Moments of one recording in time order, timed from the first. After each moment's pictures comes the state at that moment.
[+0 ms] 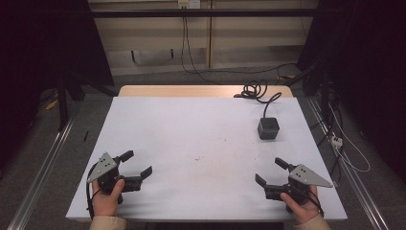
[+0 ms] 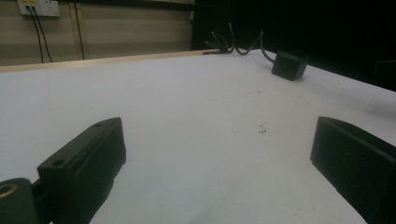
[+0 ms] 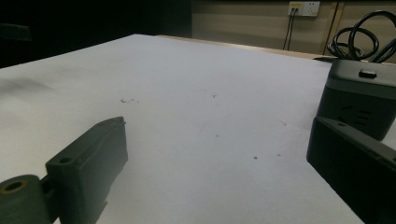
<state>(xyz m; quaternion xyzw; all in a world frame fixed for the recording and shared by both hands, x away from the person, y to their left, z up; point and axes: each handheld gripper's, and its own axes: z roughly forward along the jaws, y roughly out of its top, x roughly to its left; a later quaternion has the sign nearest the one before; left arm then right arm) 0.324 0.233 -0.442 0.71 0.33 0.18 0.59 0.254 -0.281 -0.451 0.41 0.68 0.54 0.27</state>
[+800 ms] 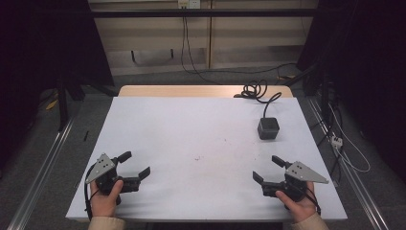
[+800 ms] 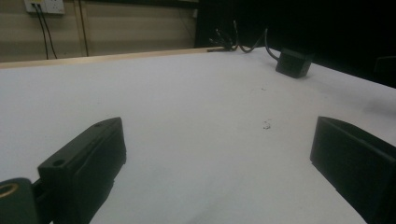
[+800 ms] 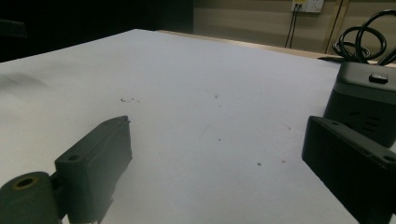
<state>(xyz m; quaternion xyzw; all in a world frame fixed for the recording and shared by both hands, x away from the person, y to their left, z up) 0.323 0.238 -0.443 0.71 0.34 0.18 0.59 0.261 -0.274 -0.447 0.41 0.69 0.53 0.27</state>
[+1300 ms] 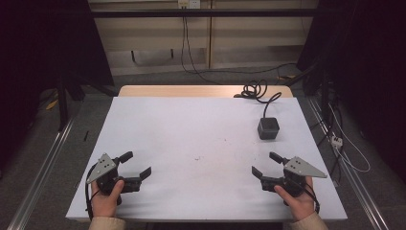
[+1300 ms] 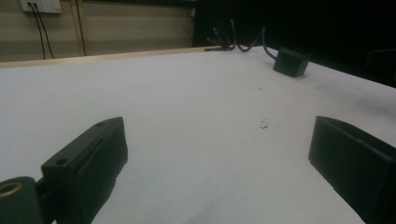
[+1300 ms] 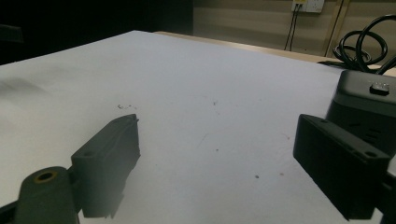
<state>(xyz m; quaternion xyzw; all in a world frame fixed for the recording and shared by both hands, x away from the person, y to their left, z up) 0.322 0.236 -0.443 0.71 0.34 0.18 0.59 0.272 -0.273 -0.440 0.41 0.69 0.53 0.27</state>
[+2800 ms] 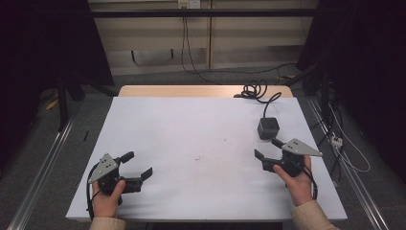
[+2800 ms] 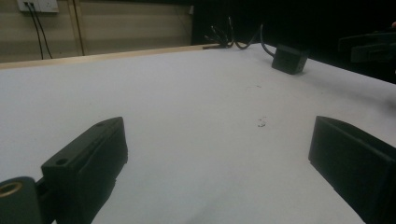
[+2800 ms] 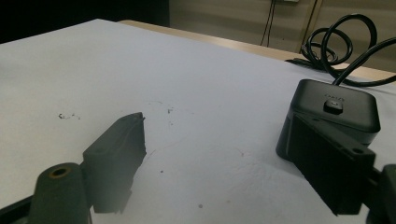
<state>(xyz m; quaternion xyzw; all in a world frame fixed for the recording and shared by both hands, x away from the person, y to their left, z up) 0.322 0.233 -0.441 0.72 0.33 0.18 0.58 0.319 -0.285 -0.432 0.44 0.70 0.49 0.29</state>
